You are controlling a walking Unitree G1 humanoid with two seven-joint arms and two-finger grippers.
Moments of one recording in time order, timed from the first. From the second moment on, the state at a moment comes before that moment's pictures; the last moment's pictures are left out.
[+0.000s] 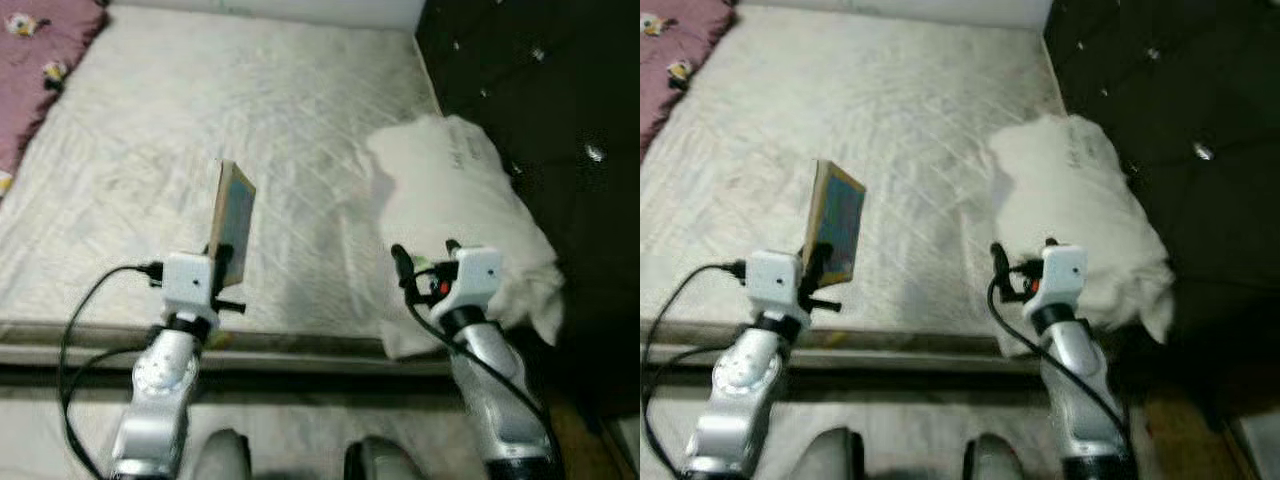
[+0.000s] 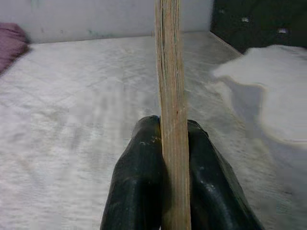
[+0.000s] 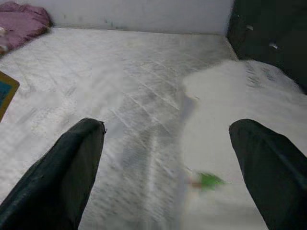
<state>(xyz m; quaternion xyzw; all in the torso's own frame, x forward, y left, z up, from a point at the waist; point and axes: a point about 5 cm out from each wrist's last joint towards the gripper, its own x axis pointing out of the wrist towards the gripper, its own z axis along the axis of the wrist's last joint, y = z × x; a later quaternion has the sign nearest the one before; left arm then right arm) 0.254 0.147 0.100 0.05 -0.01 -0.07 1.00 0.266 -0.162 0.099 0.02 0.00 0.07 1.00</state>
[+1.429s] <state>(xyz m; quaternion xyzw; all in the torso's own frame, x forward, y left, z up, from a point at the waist) 0.237 0.163 0.071 0.03 0.01 -0.04 1.00 0.262 -0.177 0.072 0.07 0.02 0.03 1.00</state>
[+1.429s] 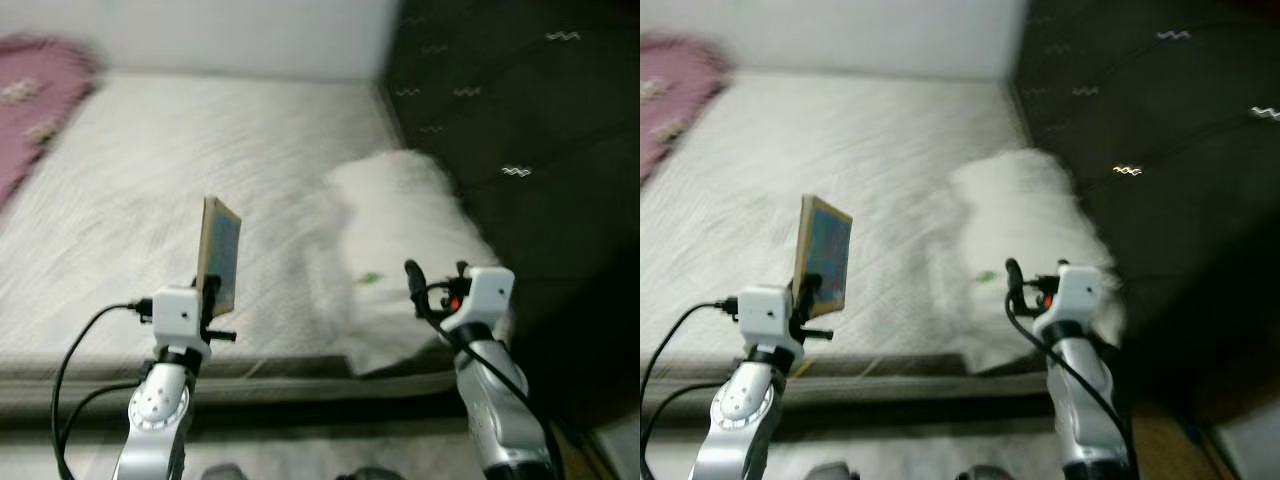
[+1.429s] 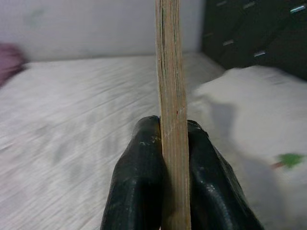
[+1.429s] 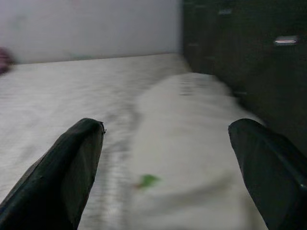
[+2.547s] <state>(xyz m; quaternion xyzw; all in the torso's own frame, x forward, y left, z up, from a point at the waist) 0.229 0.159 0.063 0.02 0.02 -0.06 1.00 0.260 -0.178 0.072 0.04 0.02 0.04 1.00</state>
